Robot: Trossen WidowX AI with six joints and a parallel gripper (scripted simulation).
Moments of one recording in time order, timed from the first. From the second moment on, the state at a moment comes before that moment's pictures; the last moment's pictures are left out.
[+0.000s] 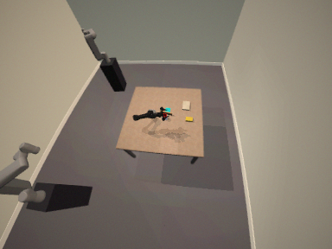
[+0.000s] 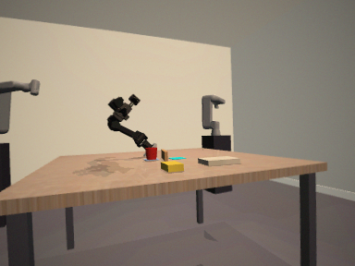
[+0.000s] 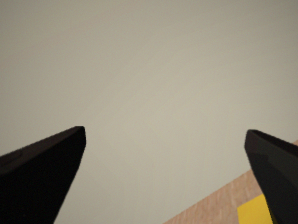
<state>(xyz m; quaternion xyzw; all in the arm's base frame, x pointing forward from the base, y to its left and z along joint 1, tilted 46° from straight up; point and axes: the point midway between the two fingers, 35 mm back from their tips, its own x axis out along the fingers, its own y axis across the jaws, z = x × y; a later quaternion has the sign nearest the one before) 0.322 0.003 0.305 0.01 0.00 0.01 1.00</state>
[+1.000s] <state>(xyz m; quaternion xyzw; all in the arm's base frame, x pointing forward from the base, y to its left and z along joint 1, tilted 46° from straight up) 0.238 -0.011 0.070 -0.49 0.68 0.17 0.51</state>
